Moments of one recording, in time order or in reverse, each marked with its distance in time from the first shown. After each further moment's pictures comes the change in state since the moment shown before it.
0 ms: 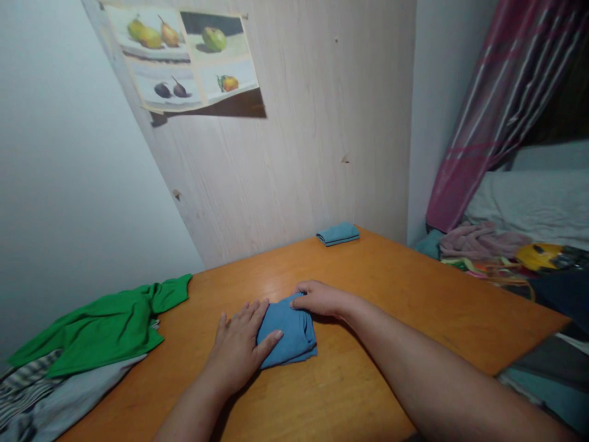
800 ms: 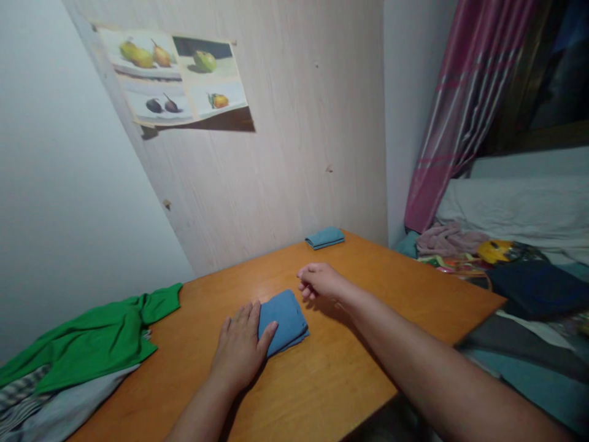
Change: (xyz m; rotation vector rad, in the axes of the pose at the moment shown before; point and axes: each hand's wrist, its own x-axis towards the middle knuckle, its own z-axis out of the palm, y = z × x) left_hand 0.003 0.018 0.007 0.068 0.059 -0.044; right_hand -0.020 -0.023 -0.026 0.442 0.304 0.136
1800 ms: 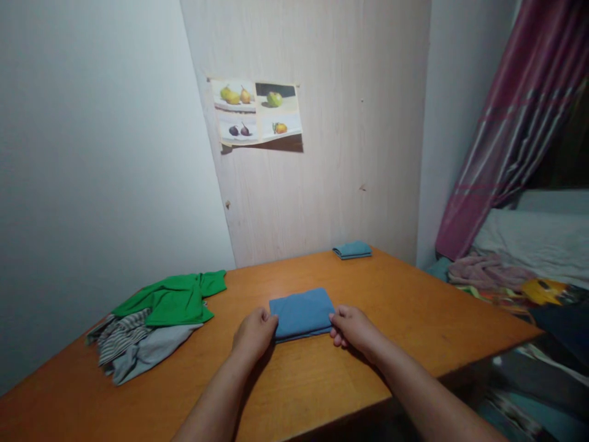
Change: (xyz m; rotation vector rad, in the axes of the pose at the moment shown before) left_hand -0.029 -0.046 -0.025 -0.691 -0.008 -0.386; right_hand -0.073 0.060 0.044 -0.091 -0.013 0.068
